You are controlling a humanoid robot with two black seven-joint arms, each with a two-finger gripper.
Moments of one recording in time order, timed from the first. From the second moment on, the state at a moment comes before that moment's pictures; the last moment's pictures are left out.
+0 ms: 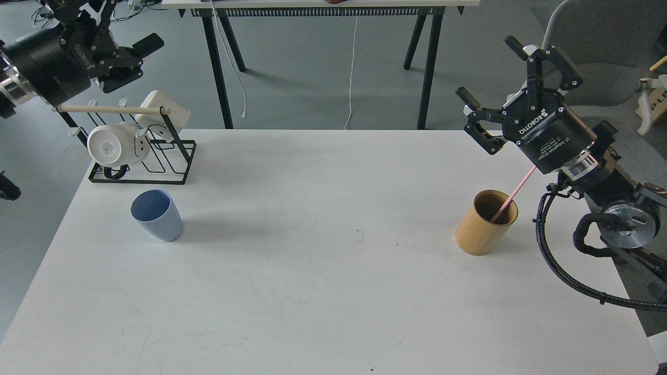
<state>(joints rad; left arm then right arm) -1.00 1.02 -0.35 -1.18 0.61 -0.49 -0.49 0.62 -0.69 0.63 1.32 -0.09 0.49 0.49</state>
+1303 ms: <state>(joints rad) -0.93 0.72 0.22 -0.58 1.23 -0.25 -0.49 0.57 -0.69 0.62 1.28 -0.09 0.49 0.49</state>
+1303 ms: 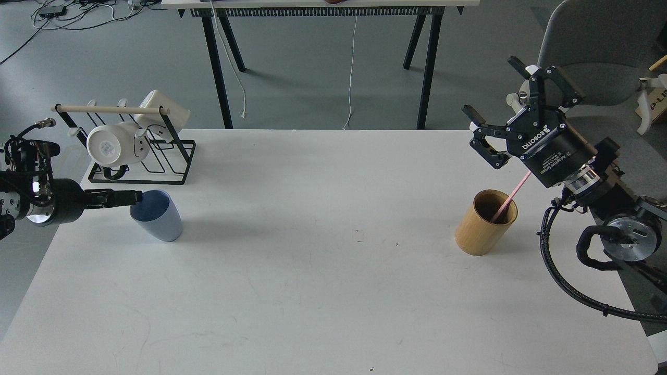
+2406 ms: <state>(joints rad) -0.93 0.80 0.13 -0.78 1.21 -0.21 -0.49 0.54 -0.69 0.62 1.25 -0.09 0.49 0.49</state>
